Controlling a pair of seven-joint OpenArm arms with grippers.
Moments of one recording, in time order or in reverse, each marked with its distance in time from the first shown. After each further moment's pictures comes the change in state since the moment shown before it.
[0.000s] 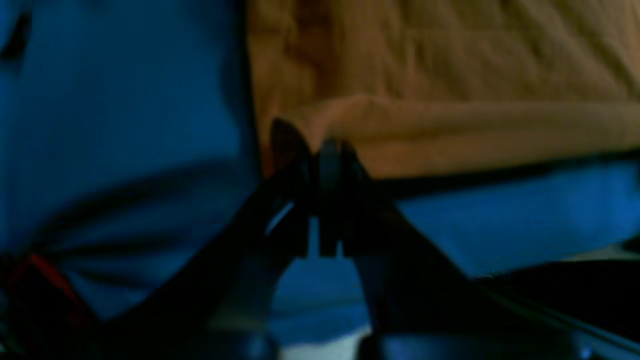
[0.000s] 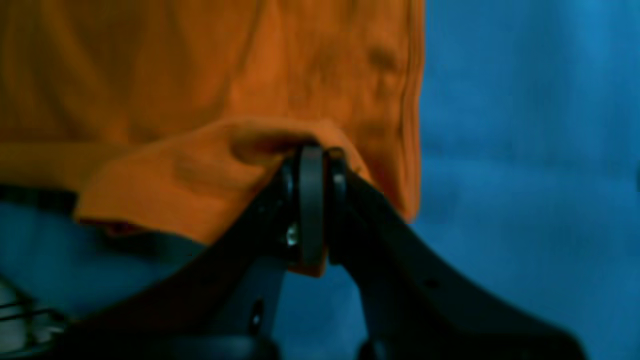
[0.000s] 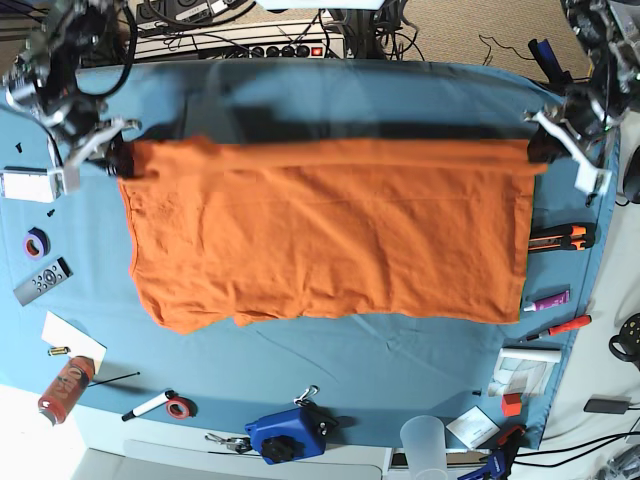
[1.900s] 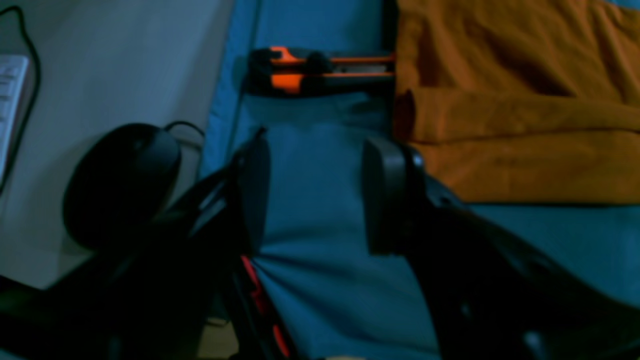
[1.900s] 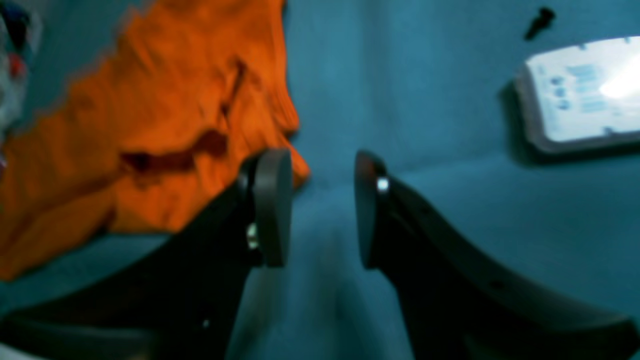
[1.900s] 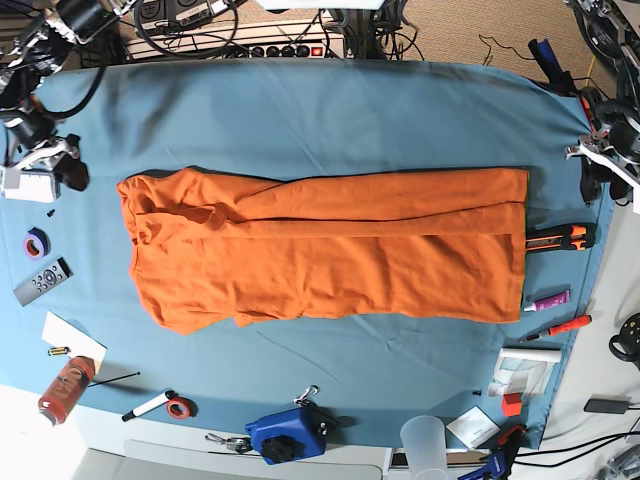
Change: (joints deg) left arm -2.4 0.0 -10.8 9.7 7.6 4.7 -1.7; right arm 9.4 3.2 15.7 -19.8 11.0 -0.2 -5.4
